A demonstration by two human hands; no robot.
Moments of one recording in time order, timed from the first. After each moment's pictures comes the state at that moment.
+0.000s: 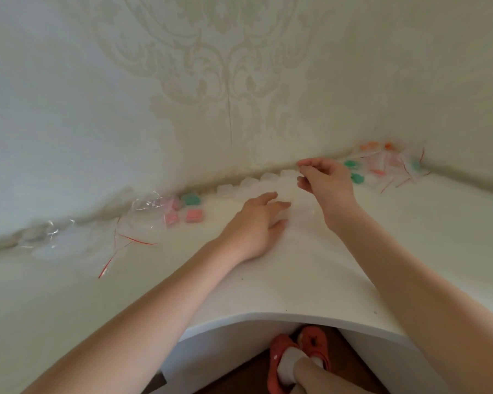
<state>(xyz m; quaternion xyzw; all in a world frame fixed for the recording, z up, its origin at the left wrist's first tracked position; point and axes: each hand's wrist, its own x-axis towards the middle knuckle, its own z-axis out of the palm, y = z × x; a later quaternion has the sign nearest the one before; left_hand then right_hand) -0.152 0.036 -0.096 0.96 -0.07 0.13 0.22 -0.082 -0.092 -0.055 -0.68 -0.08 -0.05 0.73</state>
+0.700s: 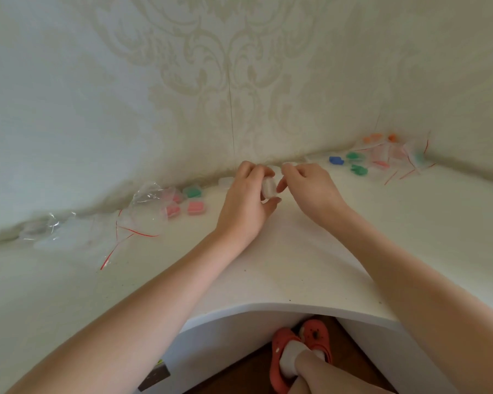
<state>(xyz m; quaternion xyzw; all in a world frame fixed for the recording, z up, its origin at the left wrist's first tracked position) -0.151 0.039 -0.087 0.89 -0.05 0.36 0.29 -0.109 -0.083 -0.056 -0.85 -0.20 -0.05 0.48</state>
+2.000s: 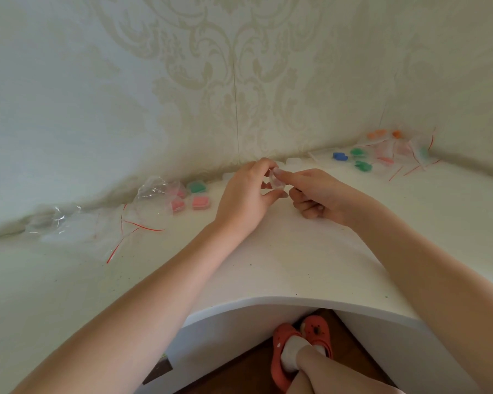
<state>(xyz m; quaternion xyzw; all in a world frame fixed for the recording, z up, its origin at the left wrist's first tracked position) -0.151 0.049 -0.085 0.89 -0.07 0.33 0.31 -0.103 -0.093 -0.055 -0.77 -0.19 0.23 0.56</state>
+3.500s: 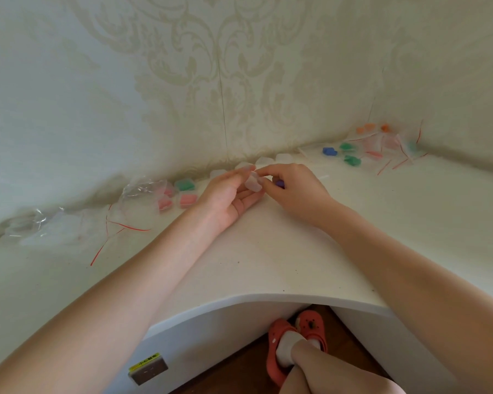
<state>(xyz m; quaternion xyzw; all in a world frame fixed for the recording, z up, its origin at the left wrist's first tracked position) -0.144 0.052 -0.075 0.51 0.12 0.08 0.85 -0.104 -0.084 -0.074 -0.85 -0.36 -0.12 0.36</state>
